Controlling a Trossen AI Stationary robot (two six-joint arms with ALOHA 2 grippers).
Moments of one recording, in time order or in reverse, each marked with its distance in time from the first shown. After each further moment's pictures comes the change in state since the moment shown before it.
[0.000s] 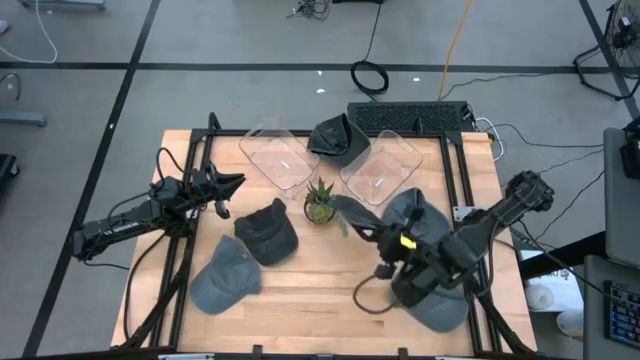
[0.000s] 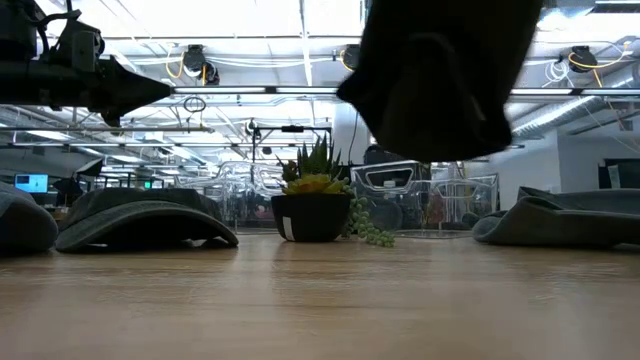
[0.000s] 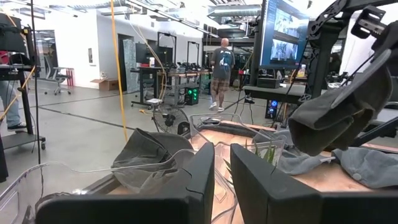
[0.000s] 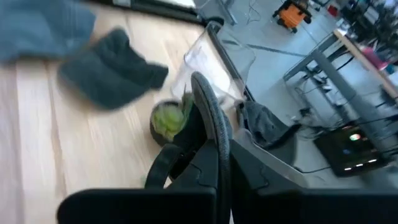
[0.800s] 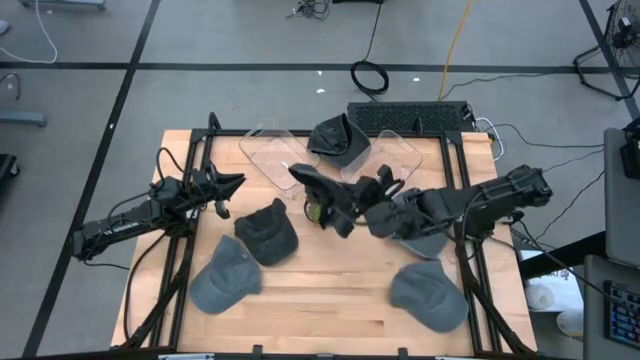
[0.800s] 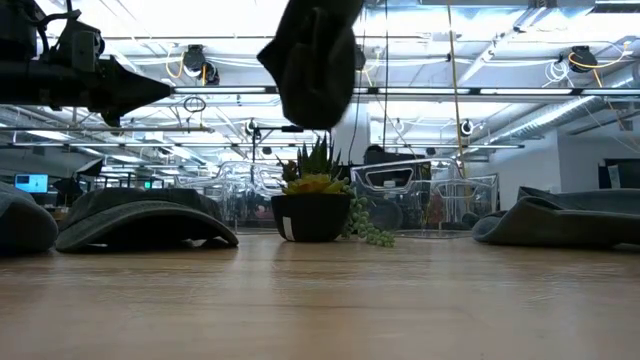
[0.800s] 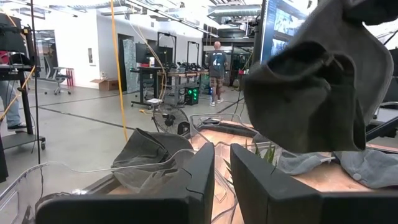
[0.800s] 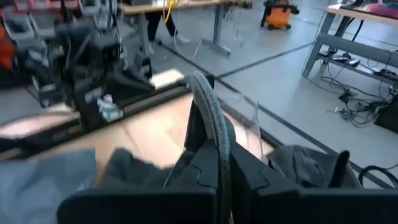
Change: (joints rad) left arm 0.000 0.000 0.000 0.000 0.000 0.000; right arm -0.324 -0.018 0.000 0.651 -0.130 -0.174
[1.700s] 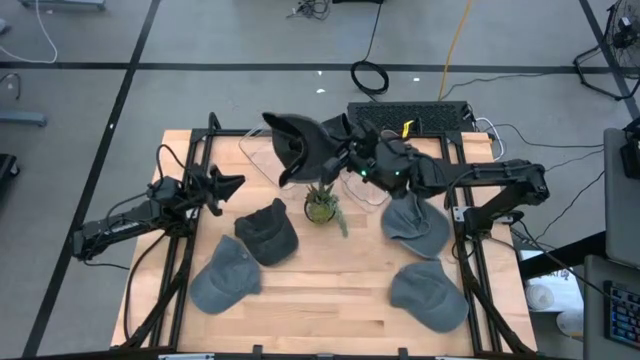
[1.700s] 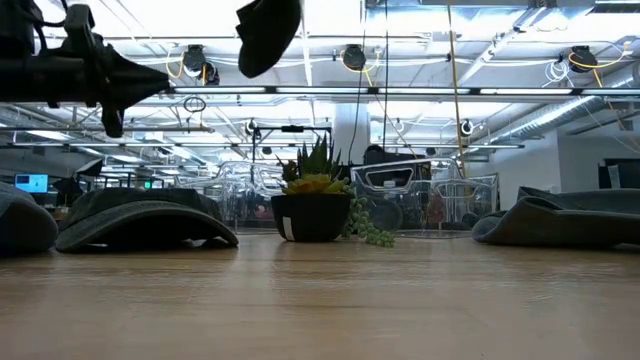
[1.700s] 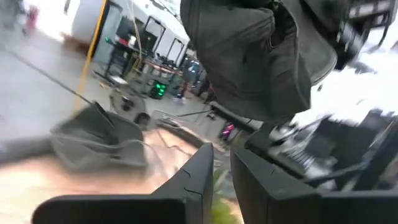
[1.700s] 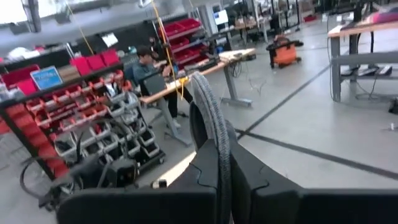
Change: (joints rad) left arm 0.000 0.000 0.000 0.051 0.061 -0.471; right arm -0.258 0.000 0.000 0.495 -0.208 -0.078
